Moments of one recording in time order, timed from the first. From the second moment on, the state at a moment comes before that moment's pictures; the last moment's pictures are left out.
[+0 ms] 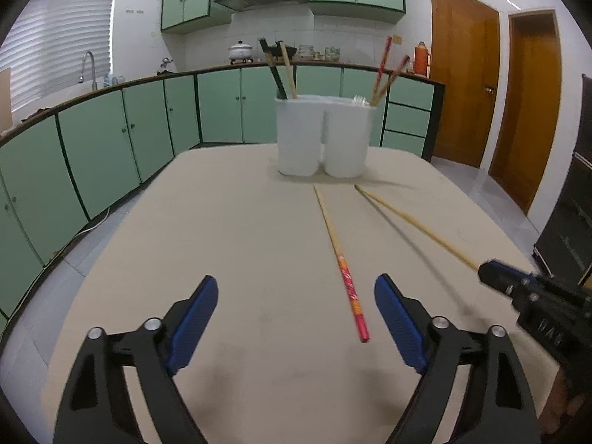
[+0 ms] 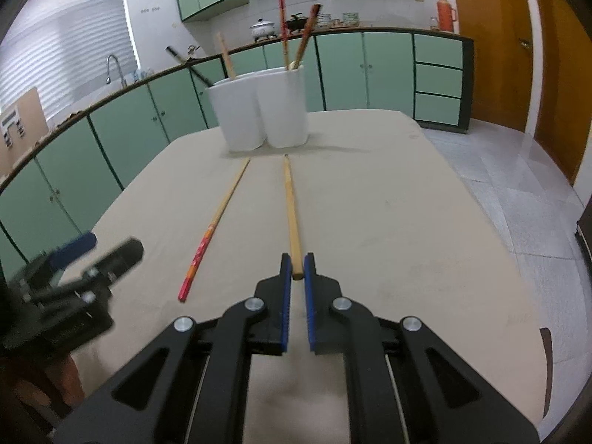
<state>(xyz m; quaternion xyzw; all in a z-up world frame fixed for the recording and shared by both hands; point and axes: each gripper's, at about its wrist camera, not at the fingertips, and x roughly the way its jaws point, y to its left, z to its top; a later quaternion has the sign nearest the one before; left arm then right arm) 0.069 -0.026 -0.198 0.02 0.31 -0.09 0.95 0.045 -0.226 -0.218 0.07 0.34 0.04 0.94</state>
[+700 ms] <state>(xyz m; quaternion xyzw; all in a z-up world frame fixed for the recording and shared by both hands) 0.082 -0.053 -0.230 0.01 0.38 -0.10 0.92 0.045 -0.237 -0.217 0.09 0.34 0.04 0.94</state>
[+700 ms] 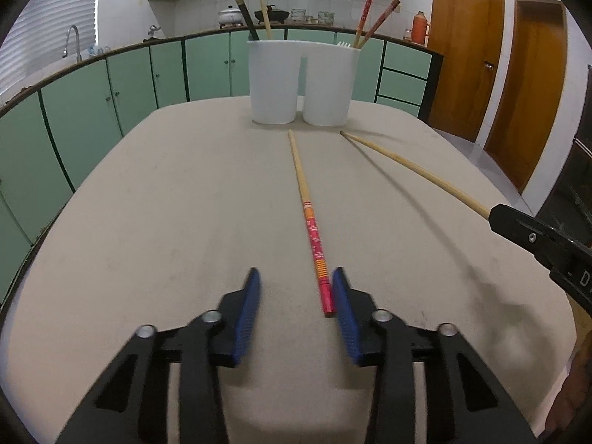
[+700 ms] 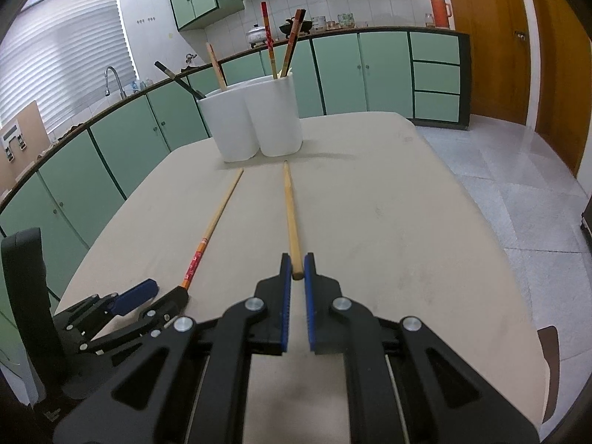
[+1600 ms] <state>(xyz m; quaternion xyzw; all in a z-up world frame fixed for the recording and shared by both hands) 0.082 -0.032 -0.129 0.00 0.28 -0.12 0.95 0.047 -0.248 -0.170 0.08 0.30 0.04 0.95</state>
